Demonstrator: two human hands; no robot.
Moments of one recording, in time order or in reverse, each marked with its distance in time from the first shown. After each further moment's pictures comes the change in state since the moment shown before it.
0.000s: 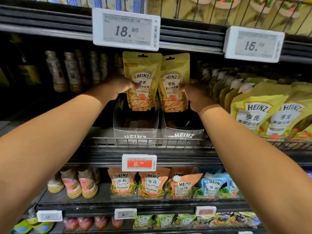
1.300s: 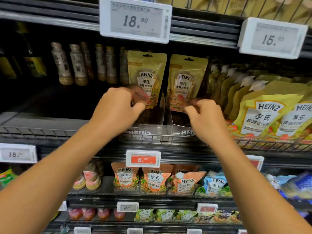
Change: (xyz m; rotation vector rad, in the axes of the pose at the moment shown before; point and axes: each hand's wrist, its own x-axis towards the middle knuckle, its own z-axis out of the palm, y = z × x) left_hand -0.120 -0.015 -0.002 0.566 0.149 0.374; right_hand -0.149 -0.003 -0.034 -0.645 -0.035 -0.308
